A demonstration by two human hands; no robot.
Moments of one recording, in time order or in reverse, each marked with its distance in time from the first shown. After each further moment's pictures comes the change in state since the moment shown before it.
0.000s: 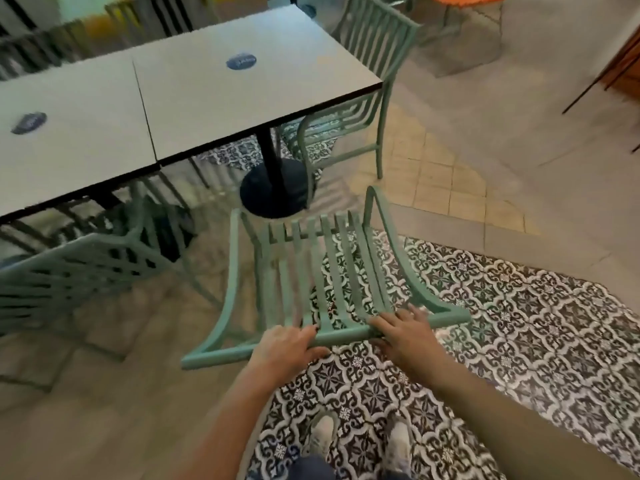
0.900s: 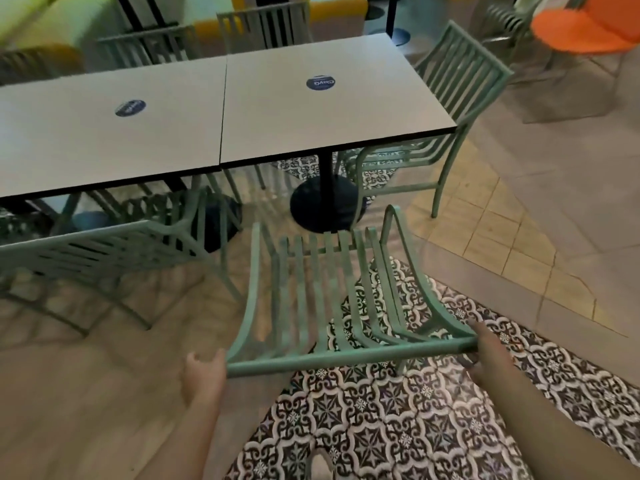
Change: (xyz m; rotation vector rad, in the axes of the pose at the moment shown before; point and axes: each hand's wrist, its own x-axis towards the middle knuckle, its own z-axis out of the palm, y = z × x) left_hand -0.033 -0.079 0.033 -1.141 0.401 -1.569; right_hand 0.098 0.118 -0.069 1.723 0.313 1.130
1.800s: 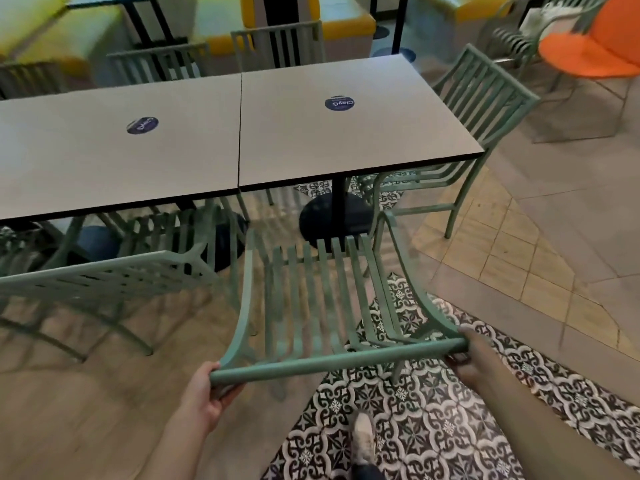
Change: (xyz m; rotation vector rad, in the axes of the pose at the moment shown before) left_hand 0.069 0.065 -0.041 -0.870 -0.420 -0.306; right_hand -0.002 -0.001 0.120 0.121 -0.199 0.092
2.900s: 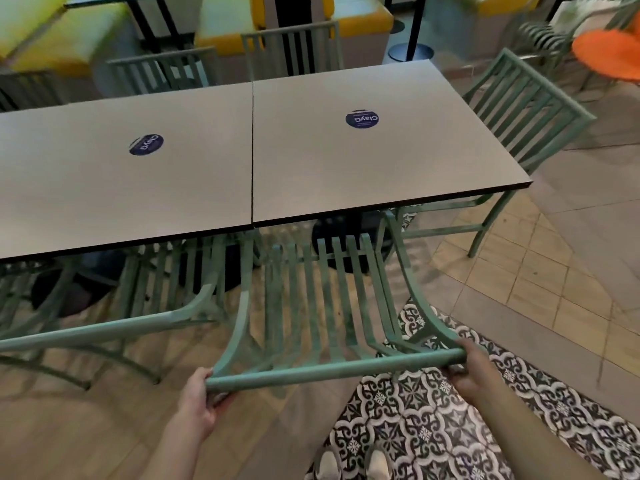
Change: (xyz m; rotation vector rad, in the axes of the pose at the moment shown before) left_hand 0.071 0.123 0.059 0.009 0.100 0.017; right_hand 0.053 -0.025 0.143 0.018 0.032 0.053
